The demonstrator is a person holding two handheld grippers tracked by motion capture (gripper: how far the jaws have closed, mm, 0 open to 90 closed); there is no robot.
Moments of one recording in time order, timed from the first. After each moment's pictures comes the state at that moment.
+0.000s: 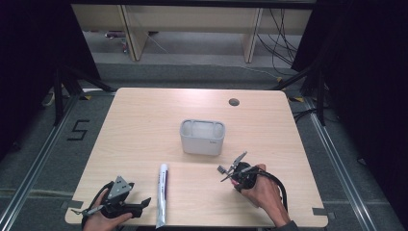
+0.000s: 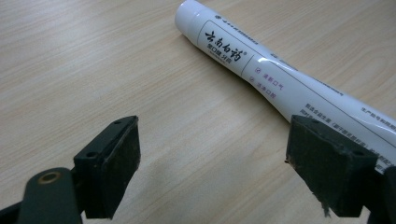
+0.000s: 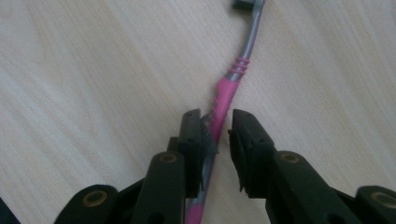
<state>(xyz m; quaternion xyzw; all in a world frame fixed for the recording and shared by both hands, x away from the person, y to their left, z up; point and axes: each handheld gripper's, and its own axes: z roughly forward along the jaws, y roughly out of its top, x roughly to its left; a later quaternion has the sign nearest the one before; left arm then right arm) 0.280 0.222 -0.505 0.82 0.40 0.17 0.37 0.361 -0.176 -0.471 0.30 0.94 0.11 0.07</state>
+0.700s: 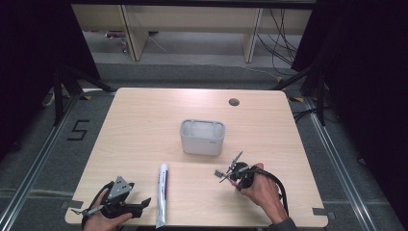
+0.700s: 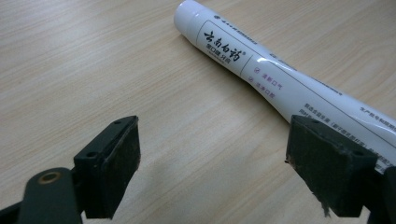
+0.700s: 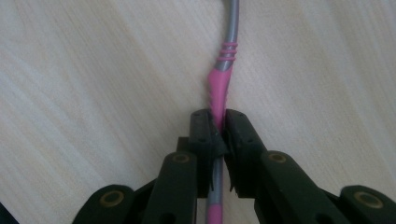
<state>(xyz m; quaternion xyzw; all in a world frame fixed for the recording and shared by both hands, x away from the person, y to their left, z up) 0.280 0.221 -0.505 0.81 0.41 0.17 0.38 0.366 -0.171 -0.475 0.30 0.95 0.06 0.06</state>
